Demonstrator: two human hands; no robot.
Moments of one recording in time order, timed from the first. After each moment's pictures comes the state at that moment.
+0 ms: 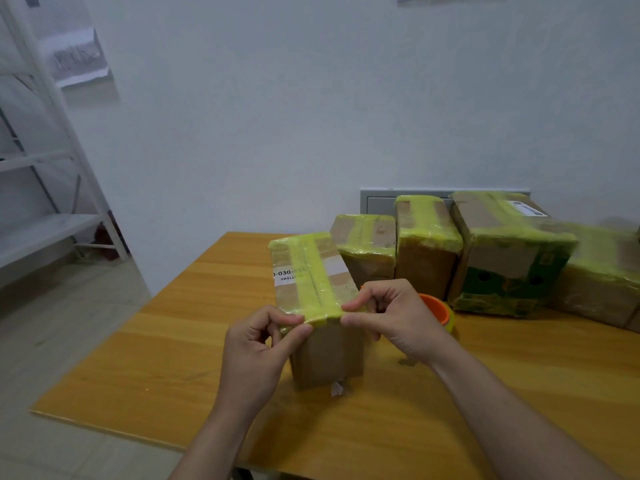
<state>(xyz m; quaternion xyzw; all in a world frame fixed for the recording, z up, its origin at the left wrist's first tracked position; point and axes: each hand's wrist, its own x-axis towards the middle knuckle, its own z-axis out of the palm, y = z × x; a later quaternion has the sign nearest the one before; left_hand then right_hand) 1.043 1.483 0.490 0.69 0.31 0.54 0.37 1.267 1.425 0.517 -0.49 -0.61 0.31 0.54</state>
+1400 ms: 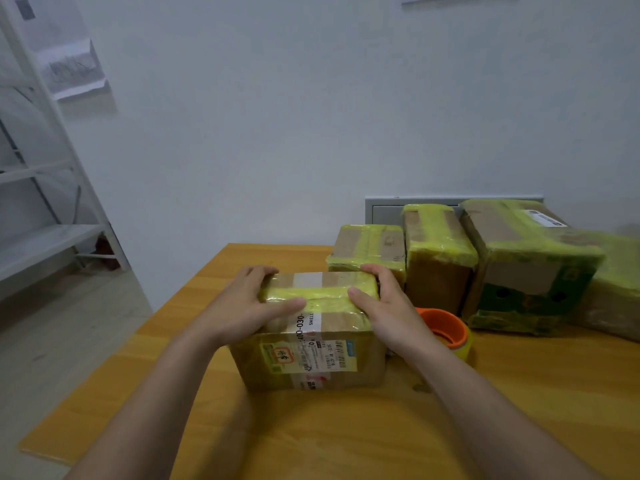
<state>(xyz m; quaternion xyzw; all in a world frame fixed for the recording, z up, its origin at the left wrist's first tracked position) 1.030 1.590 0.563 0.84 0.44 0.17 0.27 1.260 1.476 0.521 -0.64 -0.48 0.30 0.52</state>
